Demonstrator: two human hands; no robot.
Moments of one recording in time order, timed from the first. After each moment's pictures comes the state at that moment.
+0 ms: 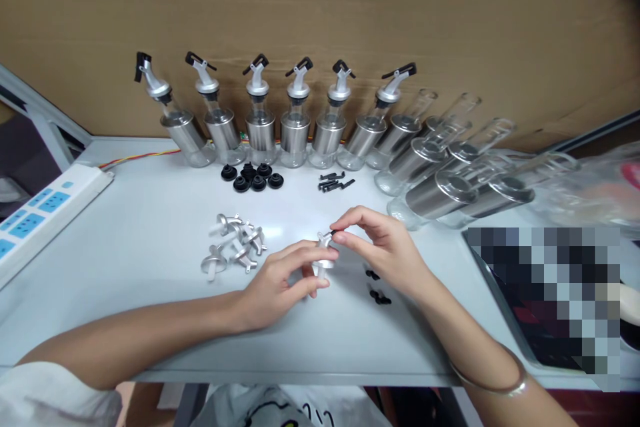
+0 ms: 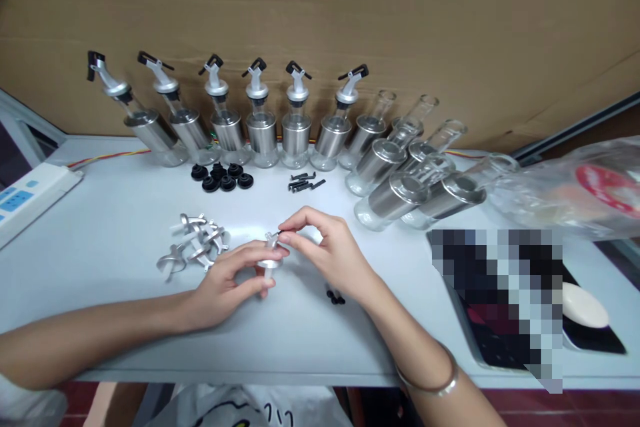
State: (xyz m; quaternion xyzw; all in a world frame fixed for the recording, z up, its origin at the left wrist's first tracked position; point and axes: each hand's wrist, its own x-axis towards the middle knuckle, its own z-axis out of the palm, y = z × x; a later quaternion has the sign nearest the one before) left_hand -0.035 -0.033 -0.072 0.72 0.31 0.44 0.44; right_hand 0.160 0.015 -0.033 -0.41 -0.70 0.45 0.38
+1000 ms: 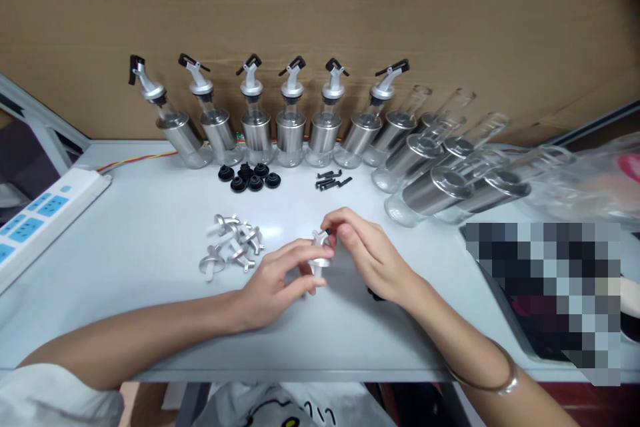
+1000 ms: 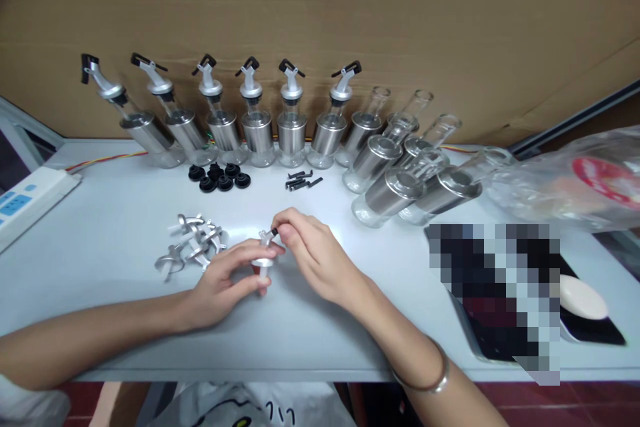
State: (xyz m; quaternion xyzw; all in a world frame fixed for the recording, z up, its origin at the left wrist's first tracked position) left_hand -0.036 -0.033 -0.072 0.73 0.30 0.44 0.43; right_hand 0.156 0.008 -0.033 -0.37 -0.80 0.32 0.34
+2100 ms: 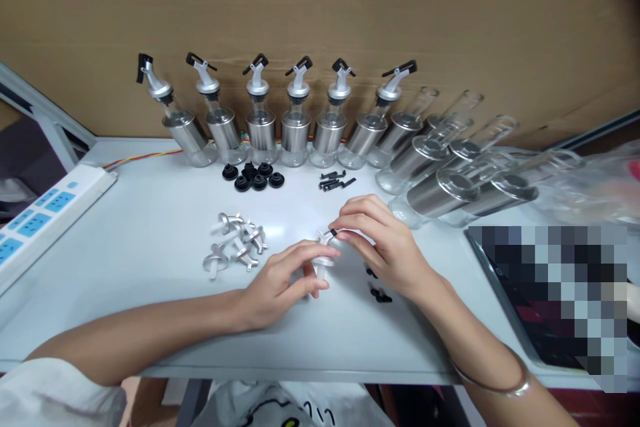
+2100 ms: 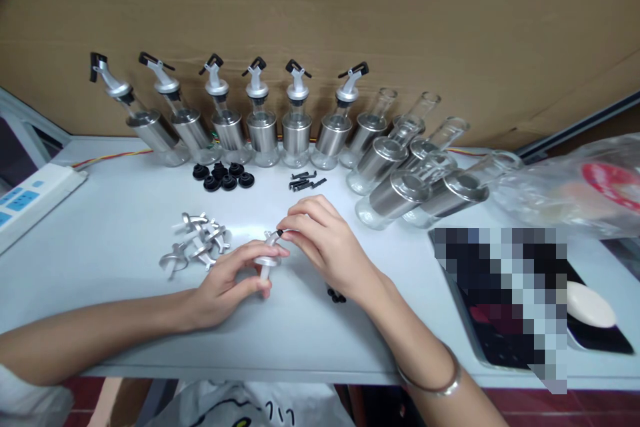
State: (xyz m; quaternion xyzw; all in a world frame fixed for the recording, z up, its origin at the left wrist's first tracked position) left_hand -0.037 -0.035 -0.073 0.72 0.30 0.42 0.47; right_hand 0.165 0.020 -0.031 -0.27 -0.88 0.13 0.37
